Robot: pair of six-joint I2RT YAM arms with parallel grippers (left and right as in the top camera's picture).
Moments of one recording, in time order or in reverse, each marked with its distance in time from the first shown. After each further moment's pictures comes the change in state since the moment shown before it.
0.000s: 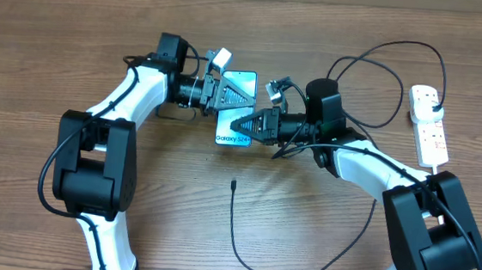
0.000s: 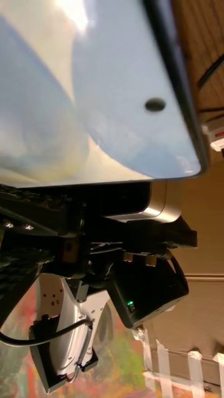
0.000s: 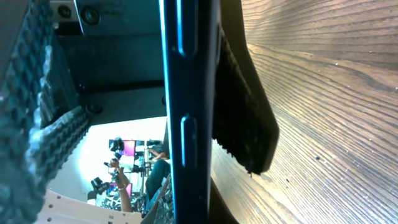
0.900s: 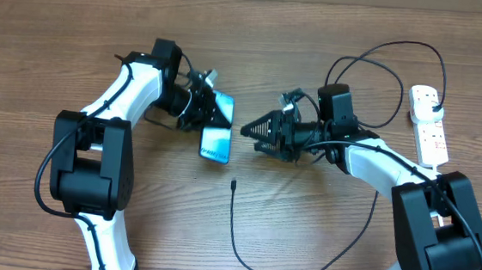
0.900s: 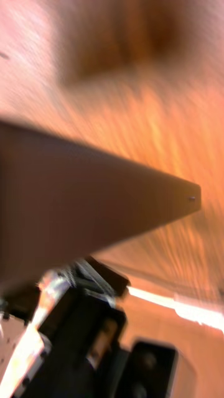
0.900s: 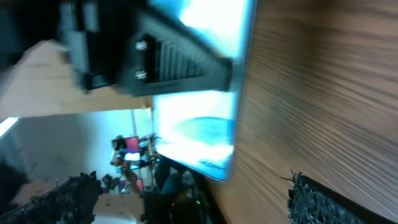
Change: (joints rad) left arm 0.026 0.002 0.027 -0.302 -0.618 -0.035; right arm -0.082 -0.006 -0.006 -0.321 -0.044 -0.142
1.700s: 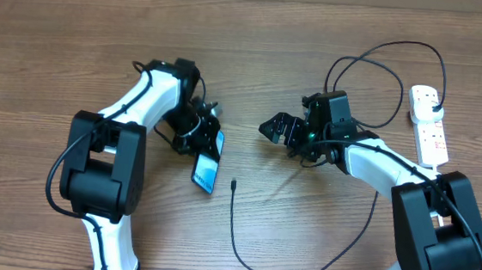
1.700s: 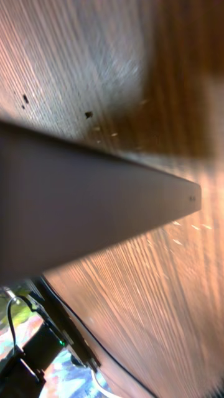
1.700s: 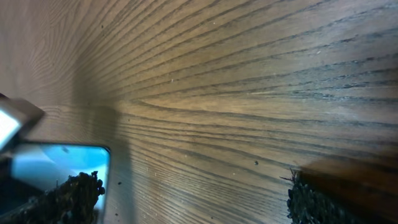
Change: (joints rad) left arm -0.094 0.000 -0.060 -0.158 -0.312 -0.010; right arm 0.000 0.002 -0.002 -0.135 0.602 -0.068
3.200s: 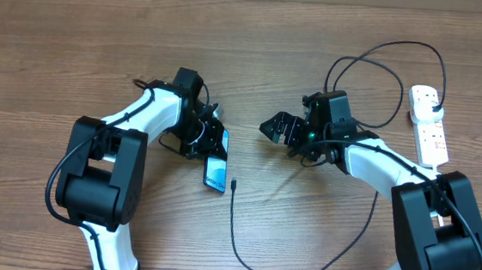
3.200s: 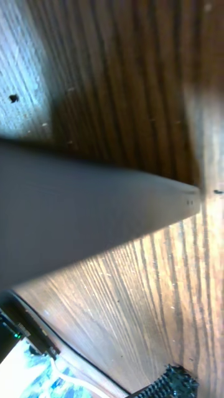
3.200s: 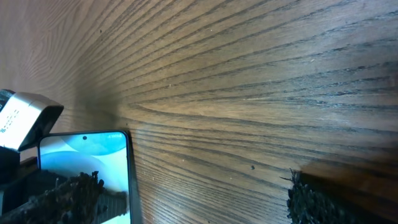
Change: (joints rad) left arm -0.013 -0.048 -0.169 0.334 0.024 -0.169; right arm 0.000 0.000 0.000 0.006 0.019 -0.003
